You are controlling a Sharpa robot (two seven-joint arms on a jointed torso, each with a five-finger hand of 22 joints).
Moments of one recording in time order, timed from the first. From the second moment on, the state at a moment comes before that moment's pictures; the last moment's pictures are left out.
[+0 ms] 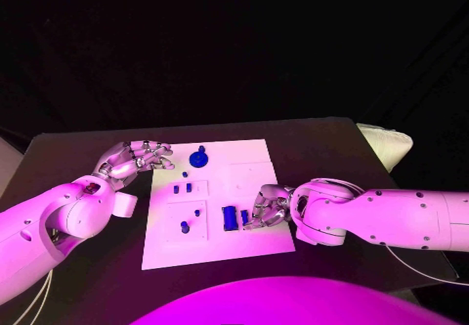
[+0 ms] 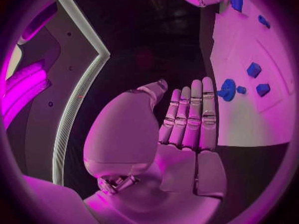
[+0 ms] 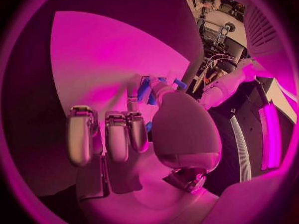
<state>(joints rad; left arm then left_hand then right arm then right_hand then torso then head) 0.82 -0.88 0.30 1.45 -0.34 -0.09 0.25 1.41 -0.16 0.46 0.19 0.06 0.85 0.22 0.34 0.24 0.93 0.17 0.35 0.07 0.94 0.11 0.59 0.35 0.19 0.98 0.20 0.36 0.16 1.02 -0.93 -0.16 1.81 -1.15 -0.25 -0.50 1.18 -0.17 0.28 0.24 0.07 1.11 0.06 0.32 0.40 1.47 -0.01 1.53 1.31 1.46 -0.07 1.57 1.31 0.04 1.46 0.03 1.41 1.31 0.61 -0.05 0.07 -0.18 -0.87</state>
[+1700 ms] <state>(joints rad) 0.82 -0.81 0.30 1.32 -0.27 -0.16 0.31 1.42 -0.15 0.47 0.19 0.06 0.85 0.21 0.34 0.24 0.97 0.15 0.37 0.08 0.93 0.10 0.57 0.35 0.19 0.98 0.21 0.35 0.15 1.08 -0.83 -0.11 1.33 -0.55 -0.45 0.20 1.41 -0.12 0.16 0.28 0.17 0.92 0.14 0.32 0.35 1.08 0.07 0.59 0.98 1.25 -0.01 0.83 0.96 0.17 1.26 0.10 0.19 1.07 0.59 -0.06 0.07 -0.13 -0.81</state>
